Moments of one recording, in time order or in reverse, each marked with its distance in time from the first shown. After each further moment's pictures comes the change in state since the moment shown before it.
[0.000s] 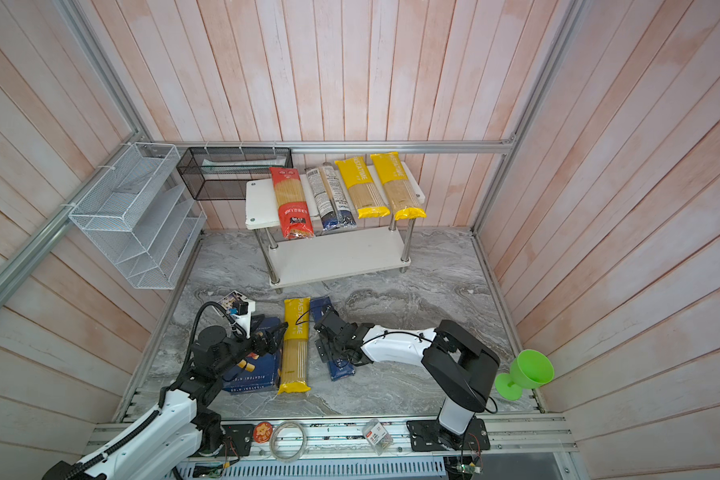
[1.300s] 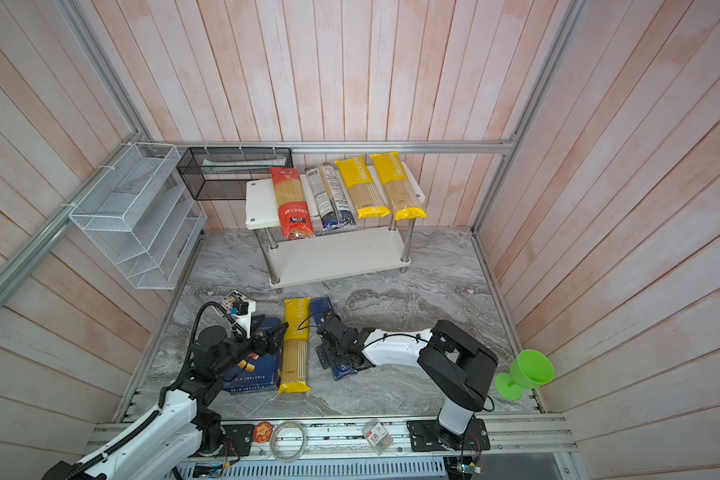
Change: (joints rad) left arm 0.000 0.000 0.000 0.000 0.011 0.000; right arm 0.012 0.050 -0.039 0.071 -0.043 0.025
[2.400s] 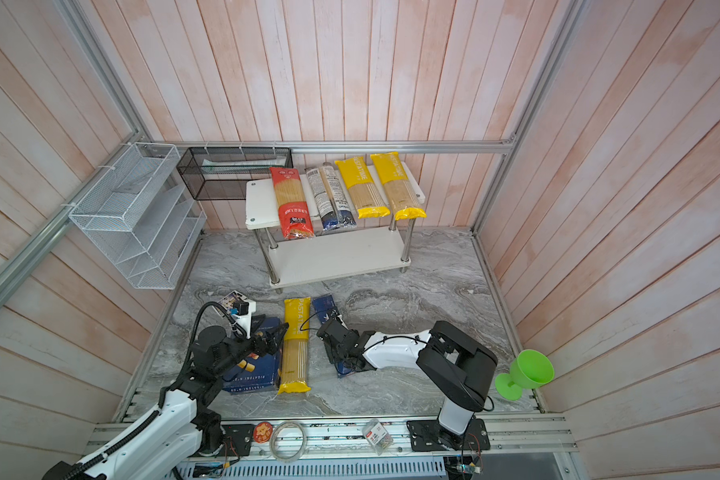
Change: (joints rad) left arm 0.000 -0.002 0.000 0.000 0.008 0.000; right arm 0.009 -0.013 -0.038 0.076 0.123 0.069
